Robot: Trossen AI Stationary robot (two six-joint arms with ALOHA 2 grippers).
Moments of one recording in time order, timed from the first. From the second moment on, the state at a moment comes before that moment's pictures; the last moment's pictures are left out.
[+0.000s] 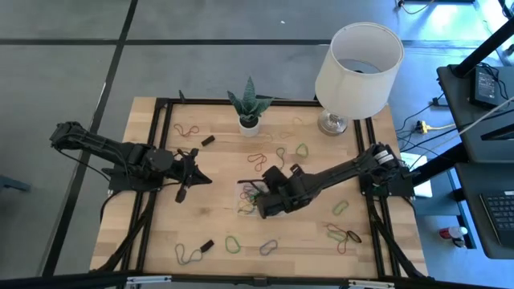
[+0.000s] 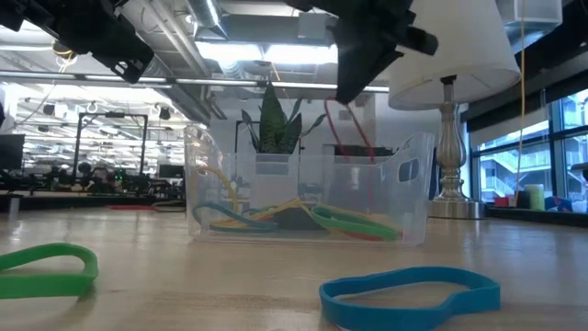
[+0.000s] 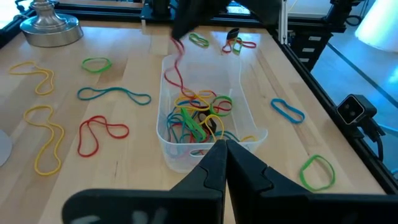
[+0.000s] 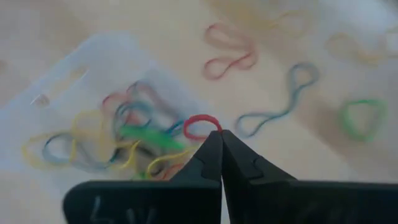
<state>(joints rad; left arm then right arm) -0.25 0.65 0.43 -0.18 -0.09 -0.17 0.35 1.99 1.73 -1.14 0.59 1.15</state>
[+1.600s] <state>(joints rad) -0.32 0.83 0.58 -0.26 -0.20 -0.27 0.44 1.74 1.42 -1.23 0.50 1.14</state>
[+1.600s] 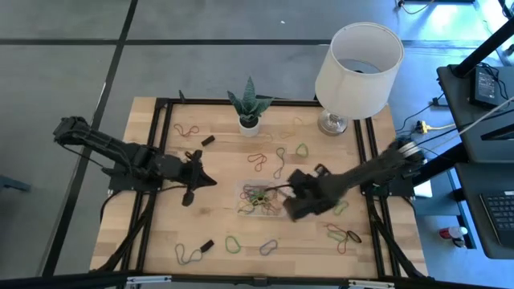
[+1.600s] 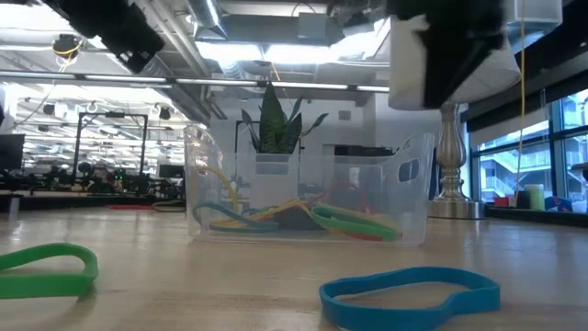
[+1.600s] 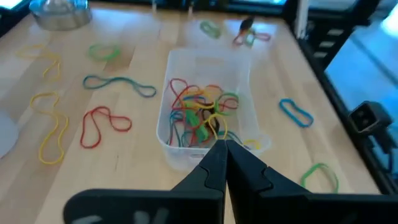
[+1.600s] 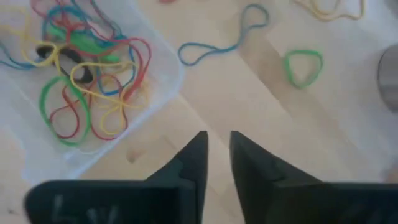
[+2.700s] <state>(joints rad) -0.66 1.53 0.95 -0.56 -0.10 -1.48 0.61 1.18 0.50 -0.54 0.42 1.17</state>
